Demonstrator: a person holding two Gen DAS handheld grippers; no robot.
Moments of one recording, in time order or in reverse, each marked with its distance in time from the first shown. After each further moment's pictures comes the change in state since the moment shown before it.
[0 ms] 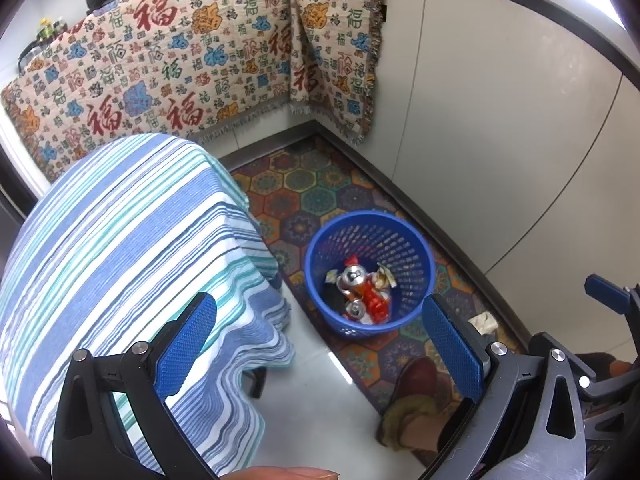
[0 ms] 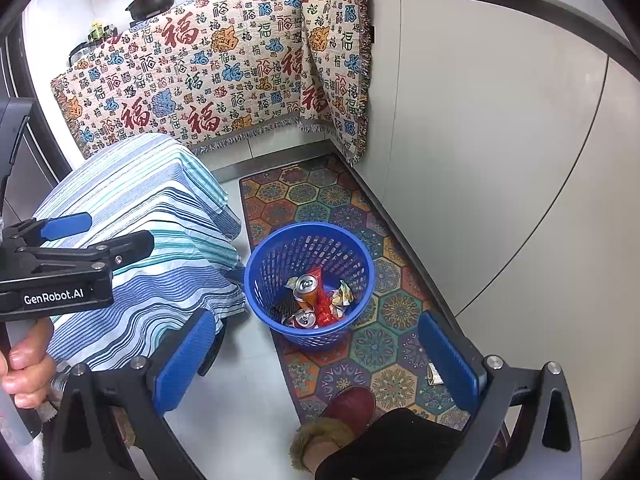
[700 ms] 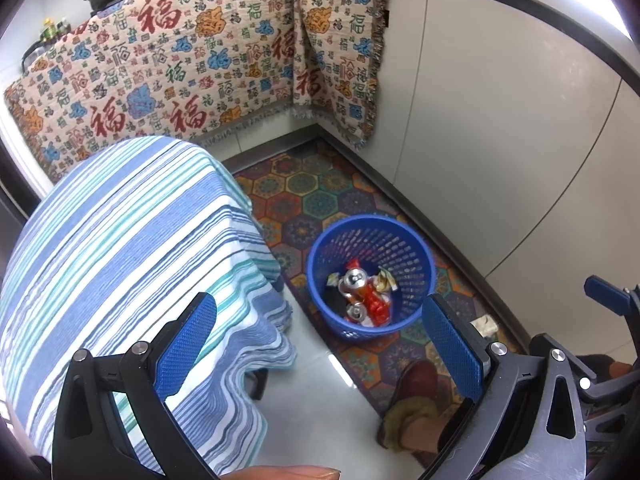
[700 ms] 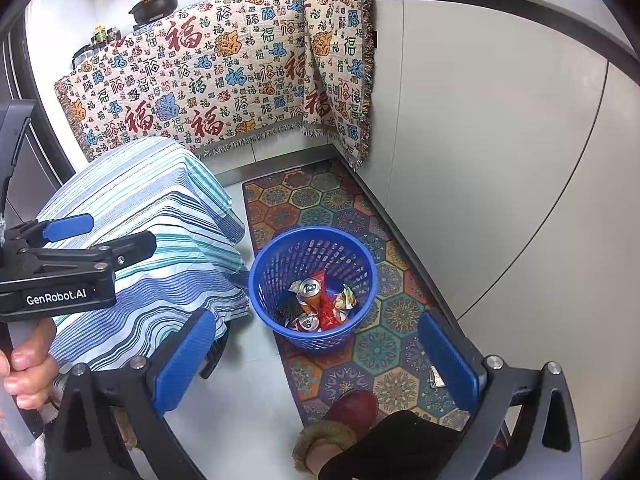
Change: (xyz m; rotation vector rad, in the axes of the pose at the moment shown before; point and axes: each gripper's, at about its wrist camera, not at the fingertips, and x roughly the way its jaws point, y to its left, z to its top) left arm -0.004 -0.002 0.004 -0.009 -0.012 0.007; right arm -0.004 0.001 0.001 -0.001 -0.015 0.010
